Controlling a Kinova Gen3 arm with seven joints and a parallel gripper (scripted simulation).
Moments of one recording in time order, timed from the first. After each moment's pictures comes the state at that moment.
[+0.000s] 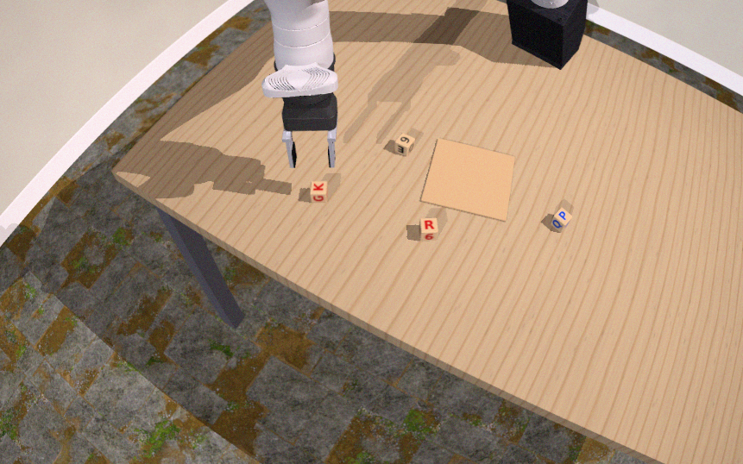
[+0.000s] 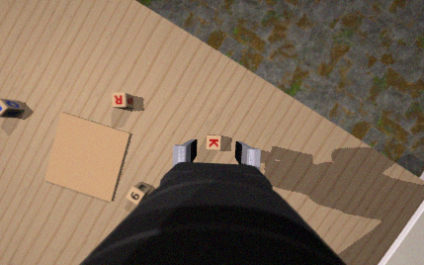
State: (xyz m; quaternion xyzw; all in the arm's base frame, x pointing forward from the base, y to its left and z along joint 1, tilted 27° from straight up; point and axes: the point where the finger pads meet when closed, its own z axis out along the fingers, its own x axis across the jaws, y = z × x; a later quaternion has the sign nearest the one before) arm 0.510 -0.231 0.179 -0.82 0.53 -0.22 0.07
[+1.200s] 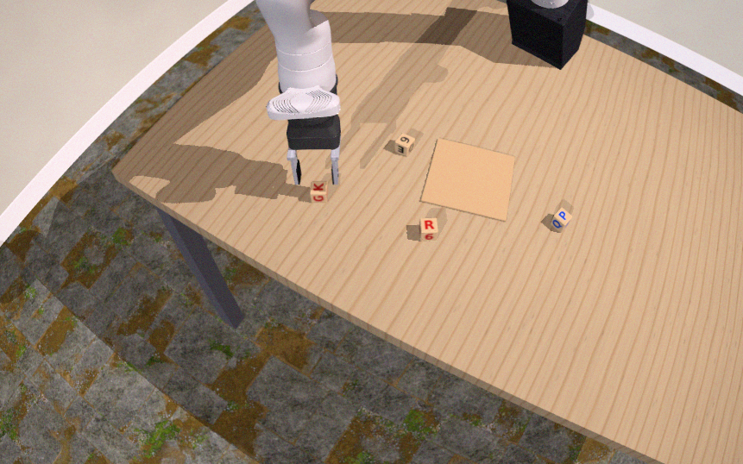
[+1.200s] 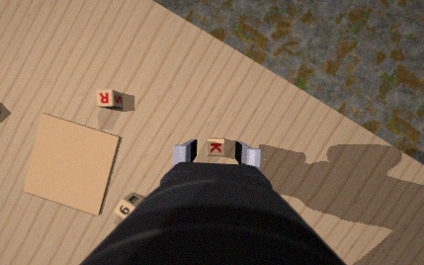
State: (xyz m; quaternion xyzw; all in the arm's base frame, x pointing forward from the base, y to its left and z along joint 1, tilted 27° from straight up) arm 0.528 -0.232 0.145 -0.82 0.53 -0.22 0.08
